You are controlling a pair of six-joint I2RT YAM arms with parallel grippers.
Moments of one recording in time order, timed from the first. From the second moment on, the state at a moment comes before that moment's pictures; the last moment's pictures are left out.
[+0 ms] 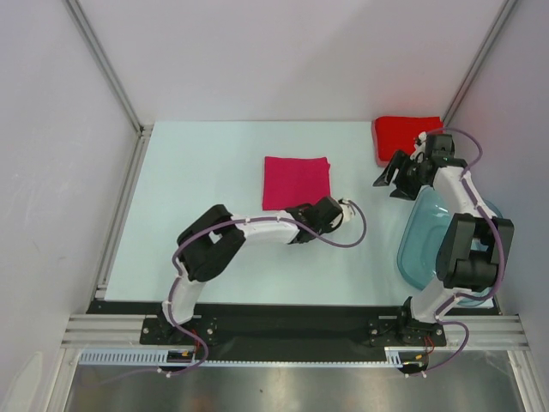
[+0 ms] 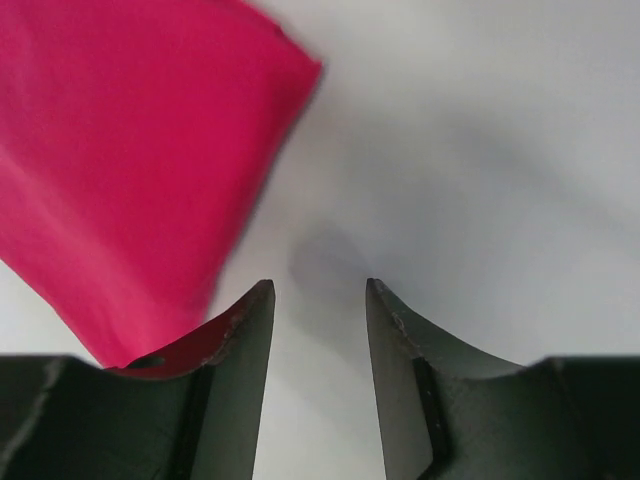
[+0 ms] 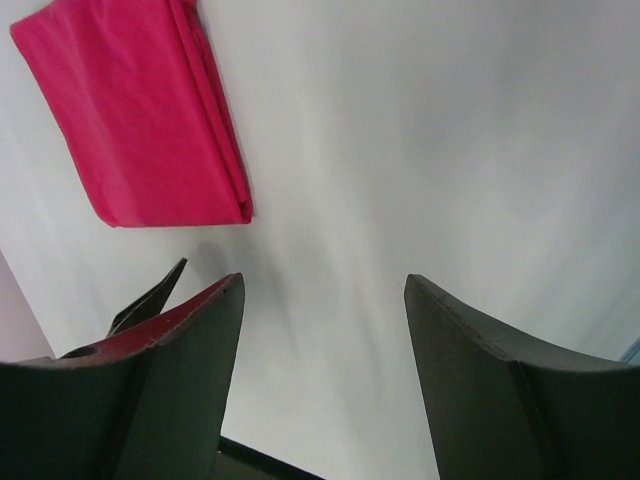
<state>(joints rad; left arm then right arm) -1.00 2.07 1.38 -0.24 -0.38 0.31 -0.14 1.64 1.28 -0.62 -0.43 0.34</state>
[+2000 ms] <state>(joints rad) -0.82 2.11 1.62 -0.35 -0.12 0.39 0.02 2.01 1.20 -0.05 -0.64 0.85</state>
